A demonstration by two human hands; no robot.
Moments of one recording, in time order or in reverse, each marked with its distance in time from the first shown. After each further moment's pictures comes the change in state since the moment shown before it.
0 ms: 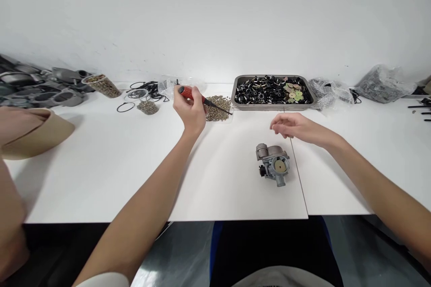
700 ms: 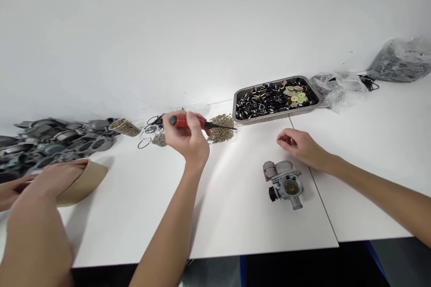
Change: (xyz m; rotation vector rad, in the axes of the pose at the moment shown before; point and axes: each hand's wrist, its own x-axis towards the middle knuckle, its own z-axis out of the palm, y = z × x) left_hand -0.008 0.061 0.003 -0.136 0.027 0.169; right_hand 0.012 0.059 0.045 -0.078 0.387 -0.177
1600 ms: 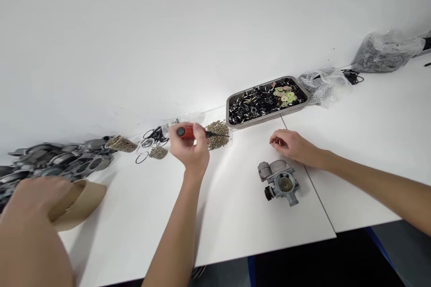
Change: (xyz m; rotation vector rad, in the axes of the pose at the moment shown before) left_hand -0.008 -0.007 -0.003 0.181 -0.110 0.022; right_hand -0.002 -0.006 0.001 -0.055 -0.059 -0.029
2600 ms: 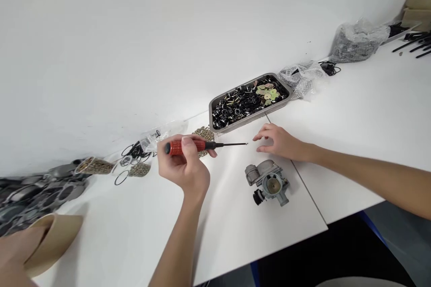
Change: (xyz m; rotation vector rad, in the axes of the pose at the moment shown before) left_hand -0.023 0.055 0.020 -0.224 -0.064 -0.128; right_hand 0.005 0.003 0.001 0.036 0.043 0.043
